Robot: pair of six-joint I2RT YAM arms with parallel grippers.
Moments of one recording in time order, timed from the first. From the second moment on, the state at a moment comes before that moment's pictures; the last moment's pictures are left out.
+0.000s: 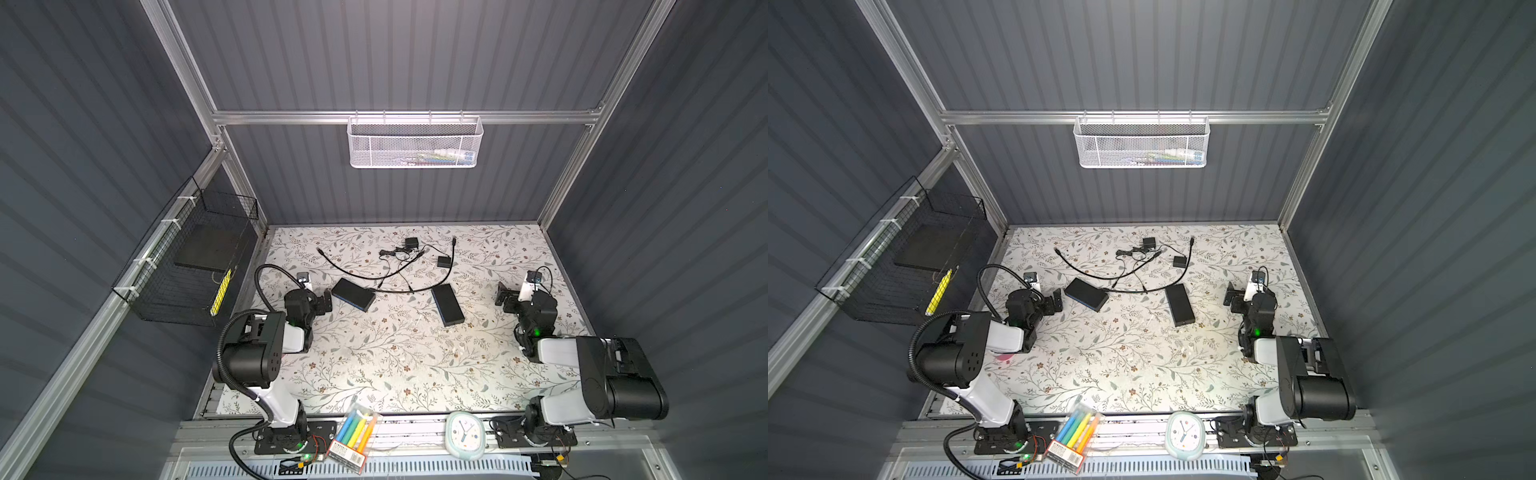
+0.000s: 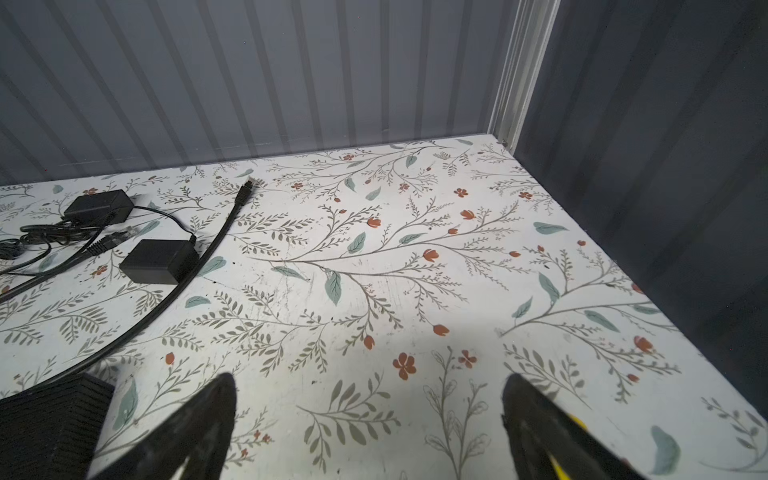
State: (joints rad) left arm -0.03 1.71 0.46 0.83 -0.05 -0.01; right arm -0.05 1.46 0.31 0.89 0.02 0.04
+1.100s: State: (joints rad) left arm -0.03 1.70 0.46 0.81 -0.05 0.00; right arm -0.08 1.46 0.31 0.88 -0.03 0.06
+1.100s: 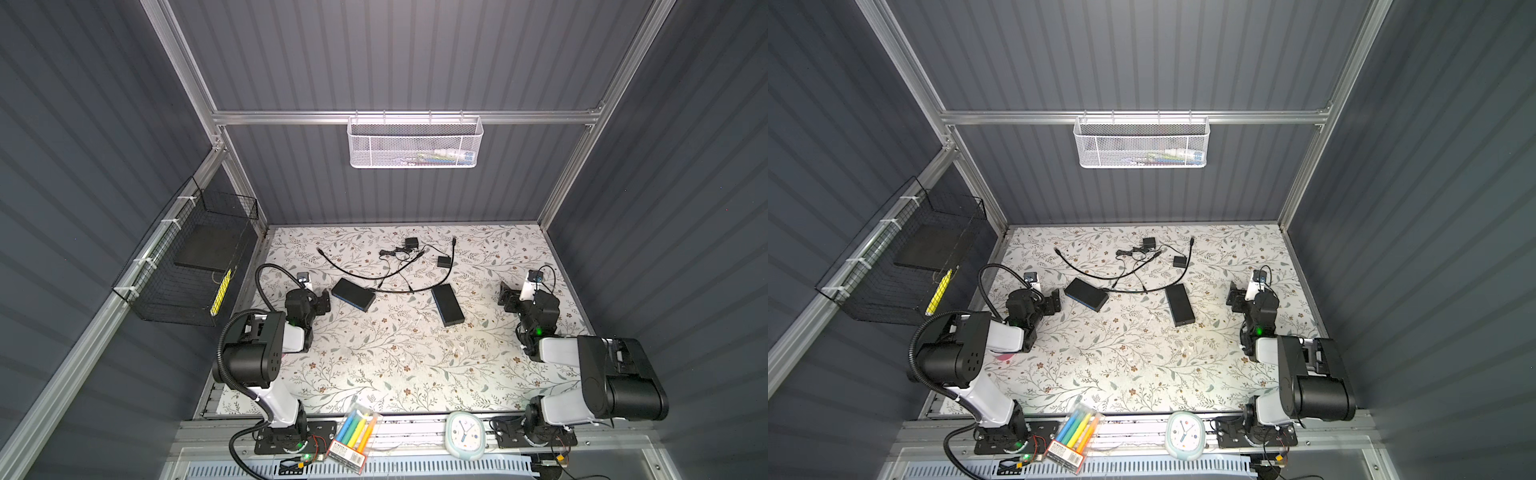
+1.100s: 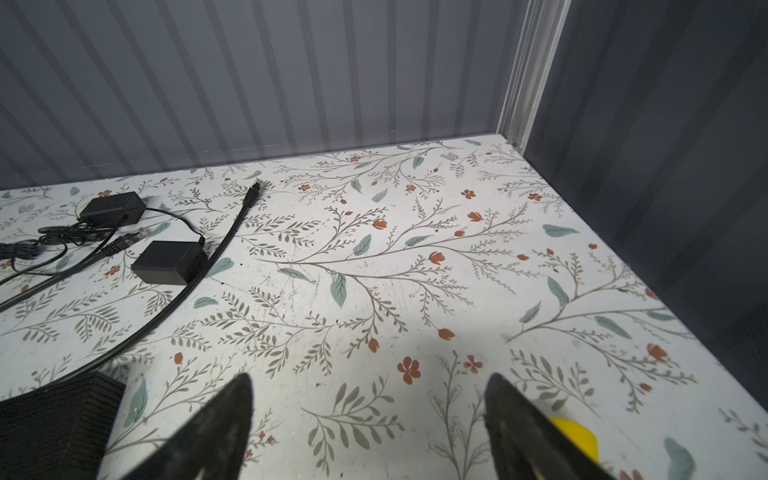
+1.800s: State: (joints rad) left arm -0.18 1.23 0.82 -0.15 -0.14 -0.29; right arm 0.36 1.50 1.03 -0.31 0.00 0.10
